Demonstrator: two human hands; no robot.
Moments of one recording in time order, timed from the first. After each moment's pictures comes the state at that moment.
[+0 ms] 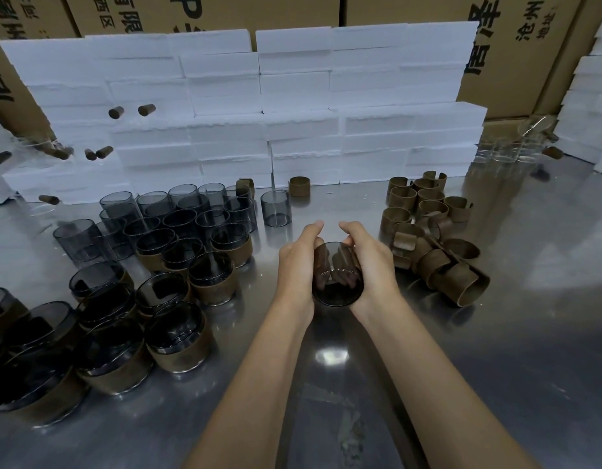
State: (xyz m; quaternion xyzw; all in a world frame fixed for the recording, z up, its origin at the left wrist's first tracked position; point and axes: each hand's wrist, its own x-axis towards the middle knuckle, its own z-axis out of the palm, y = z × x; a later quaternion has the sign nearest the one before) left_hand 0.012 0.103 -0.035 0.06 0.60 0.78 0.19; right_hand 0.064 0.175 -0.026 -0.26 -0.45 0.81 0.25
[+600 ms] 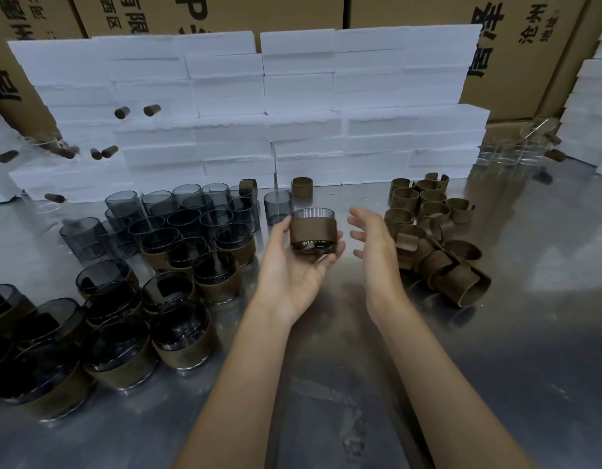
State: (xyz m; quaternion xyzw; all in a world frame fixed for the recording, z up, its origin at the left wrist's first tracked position) left_hand 0.010 0.081 -0.023 0.02 0.30 0.88 0.36; right_hand 0.068 0.180 -0.019 -0.21 -0.64 0.67 0.31
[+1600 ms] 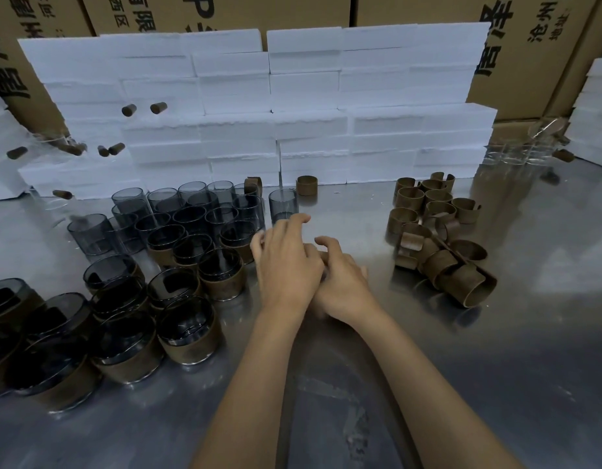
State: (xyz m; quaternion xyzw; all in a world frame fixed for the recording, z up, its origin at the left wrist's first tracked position) left_hand 0.009 0.076 -0.034 0.22 0.88 0.38 -0.17; right_hand 0.055 0.164 -0.057 -0.15 -0.91 0.38 0.12
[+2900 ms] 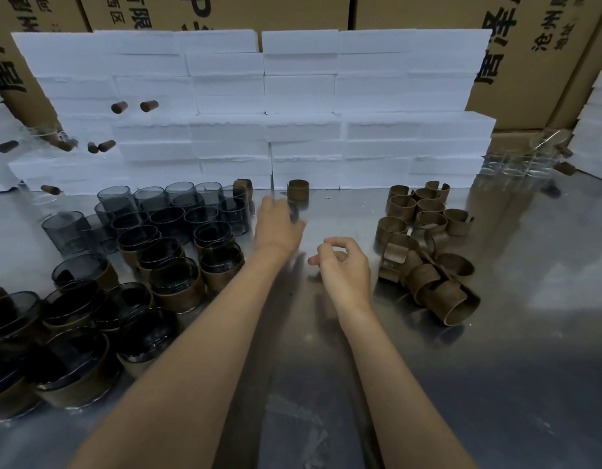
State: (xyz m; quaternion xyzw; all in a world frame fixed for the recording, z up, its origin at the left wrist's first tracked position) left_hand -0.086 0.133 -0.033 0.20 0.93 0.31 -0.06; right_hand 0.036 0.193 -0.062 -0.27 -0.69 0.61 0.26
